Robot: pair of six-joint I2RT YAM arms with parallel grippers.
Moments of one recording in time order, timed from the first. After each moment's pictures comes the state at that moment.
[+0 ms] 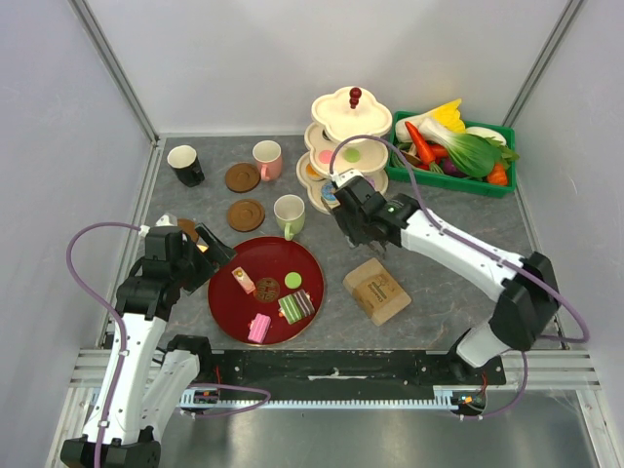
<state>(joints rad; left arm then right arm) -0.09 0.67 0.79 -0.89 0.05 -0.76 0.78 1.60 1.34 -0.75 0.36 0.19</state>
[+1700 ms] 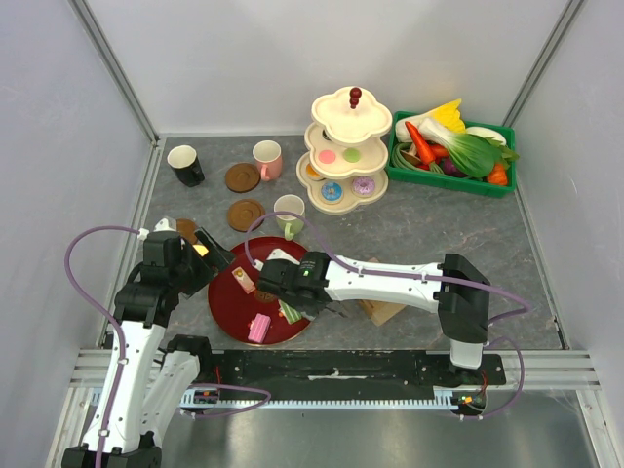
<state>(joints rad) -0.09 0.63 0.78 -0.91 0.06 -0.74 1.29 1.86 1.55 -1.07 0.39 0.28</state>
